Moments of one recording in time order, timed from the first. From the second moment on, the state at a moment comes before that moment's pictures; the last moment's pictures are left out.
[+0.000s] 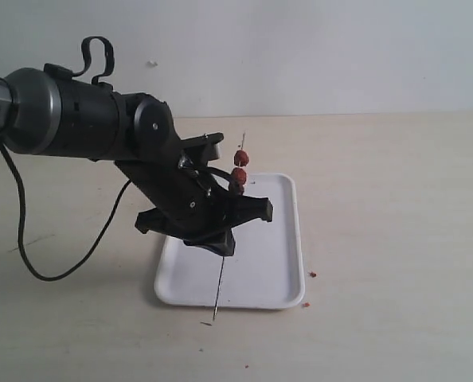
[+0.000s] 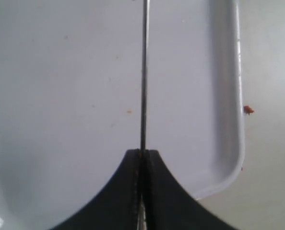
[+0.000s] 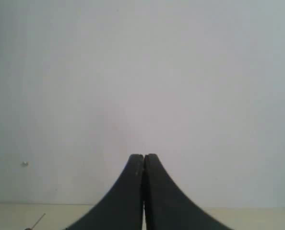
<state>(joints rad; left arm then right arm) -0.68 2.01 -1.31 -0.38 0.62 -0.20 0.01 0.41 -0.08 0.06 -0.44 0.00</state>
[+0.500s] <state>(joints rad) -0.68 2.10 -1.39 -0.38 0.64 -0.24 0.01 0.39 -0.08 0.05 -0.44 0.01</state>
